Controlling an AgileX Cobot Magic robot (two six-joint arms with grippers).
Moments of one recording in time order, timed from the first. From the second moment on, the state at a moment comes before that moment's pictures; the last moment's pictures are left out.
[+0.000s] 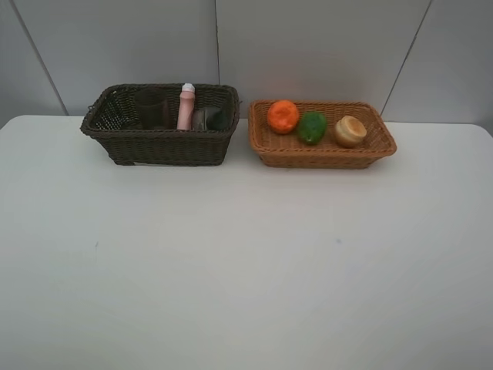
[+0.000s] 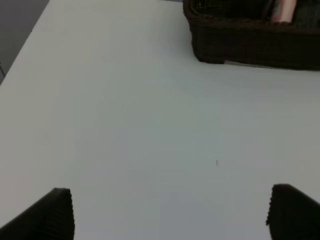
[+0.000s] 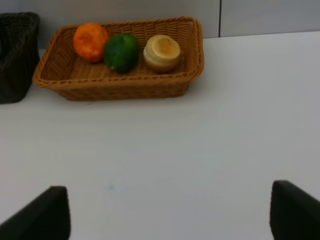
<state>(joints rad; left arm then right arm) 0.08 -0.01 -0.51 0.00 1.07 -0.05 0.01 0.00 -0.52 0.05 1.06 0.05</state>
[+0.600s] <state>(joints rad) 0.08 -0.01 -0.51 -0.03 1.07 0.00 0.01 0.00 -0.52 0.05 1.06 0.05</state>
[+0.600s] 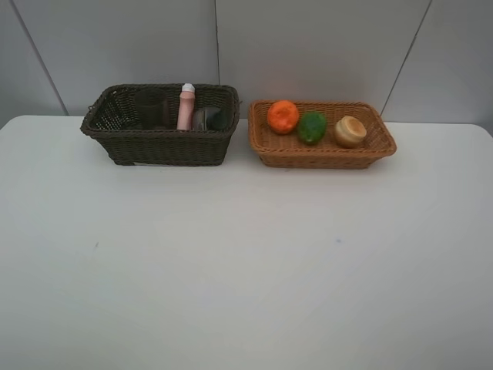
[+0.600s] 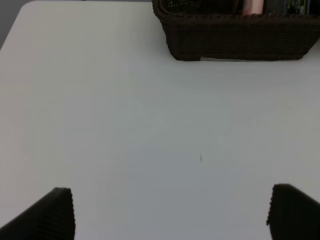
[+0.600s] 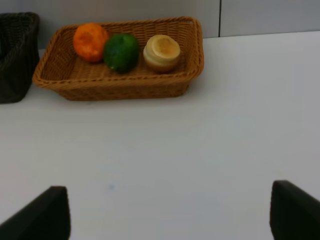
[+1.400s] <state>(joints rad) 0.04 -0.01 -0.51 -0.03 1.07 -0.01 0.01 0.00 -0.52 0.05 1.06 0.05</state>
